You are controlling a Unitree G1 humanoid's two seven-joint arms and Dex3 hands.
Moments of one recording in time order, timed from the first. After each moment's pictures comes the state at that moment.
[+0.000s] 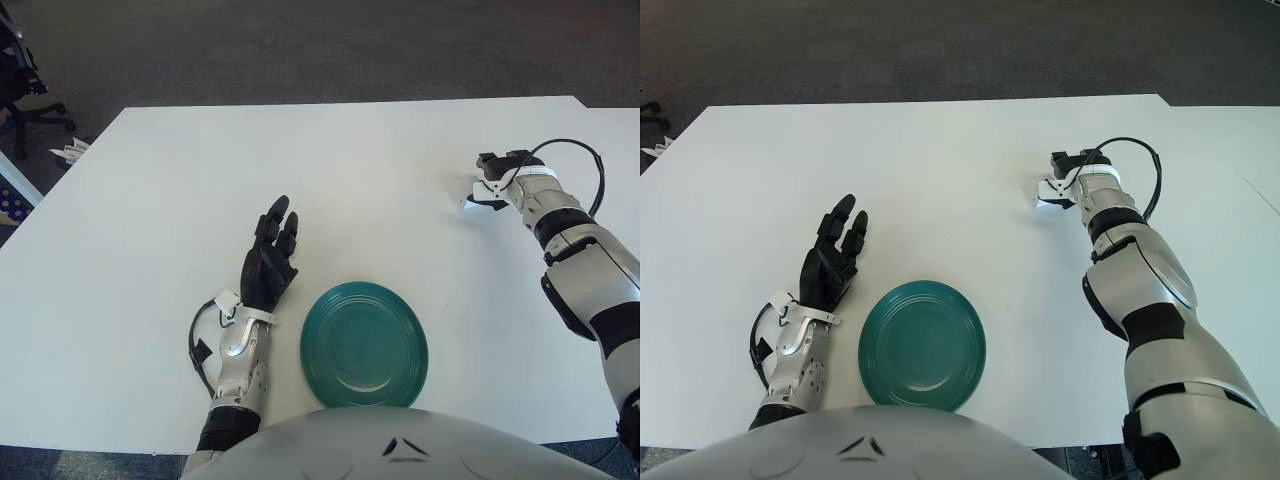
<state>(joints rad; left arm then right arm) 0.15 -0.11 -0.03 0.25 -0.36 -0.50 -0.35 -0.99 -0.51 0.65 1.33 -0.84 -0.04 0.05</state>
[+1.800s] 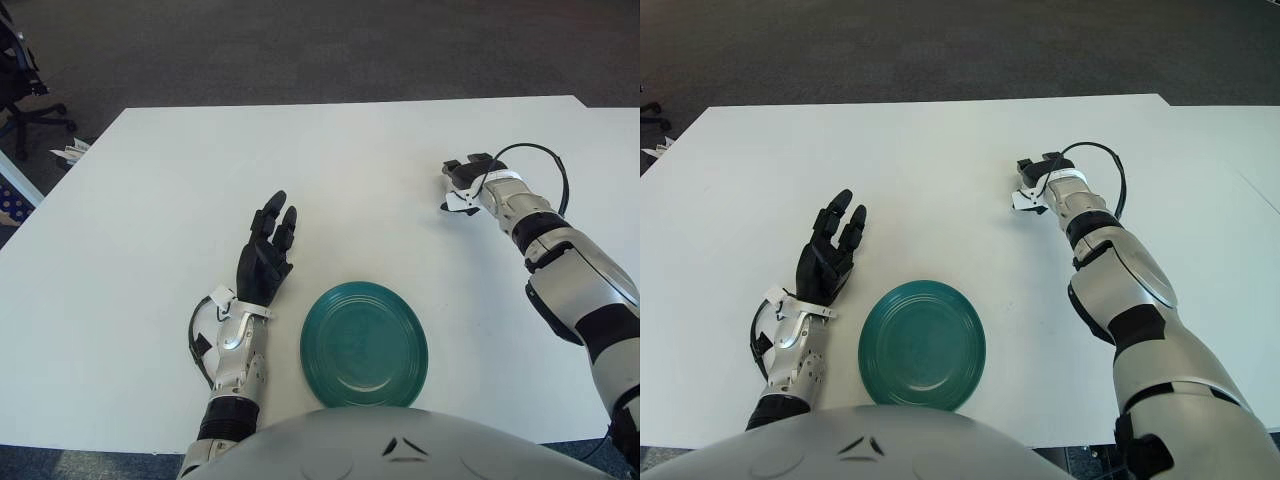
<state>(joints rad) 0.10 -0.12 0.02 0.30 -0.39 -0.53 -0.43 -0.96 -0.47 0.80 1.27 -0.96 -0.23 -0.09</state>
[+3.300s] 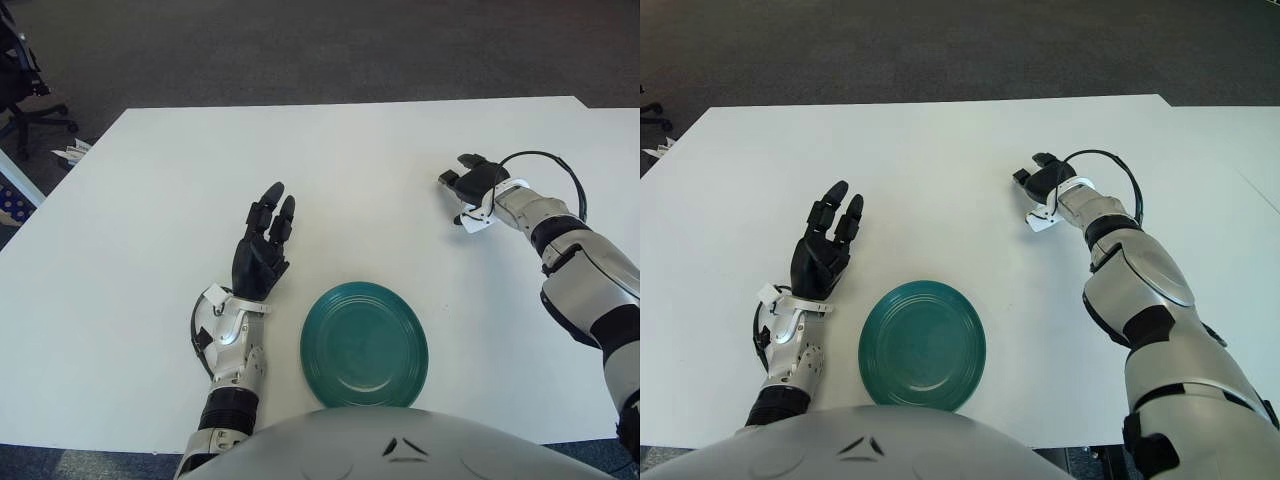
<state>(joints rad) 0.08 -0.12 0.05 0.33 -0.42 -0.61 -0.51 -0.96 -0.52 0.89 1.34 -1.05 -0.36 -0.24</state>
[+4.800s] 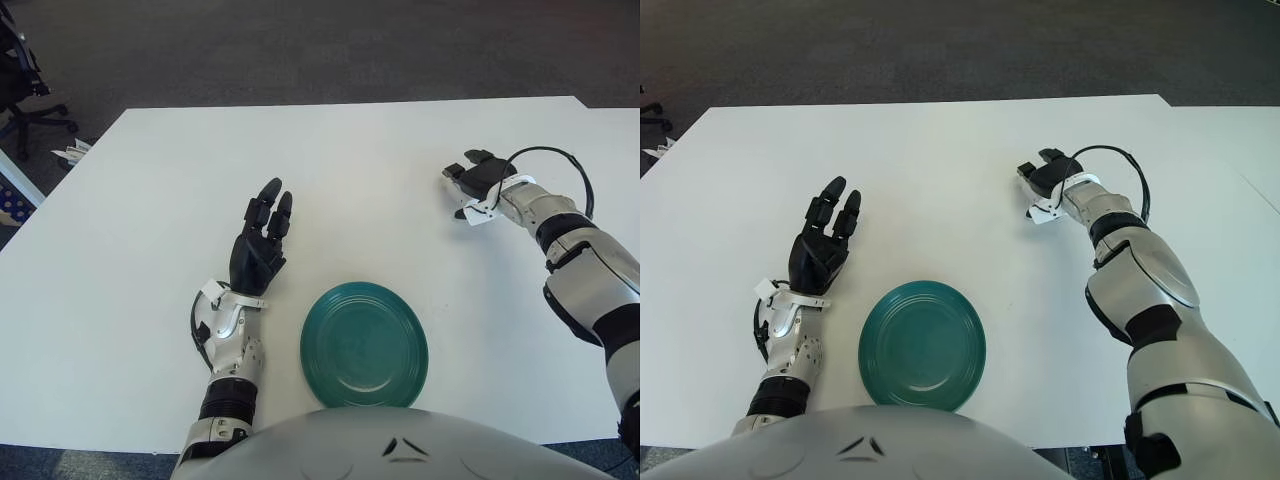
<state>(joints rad) 0.03 -0.12 0.10 0.38 -0.42 -0.61 -0.57 -0.97 -0.54 0.80 1.34 -1.00 -0.36 -0.18</state>
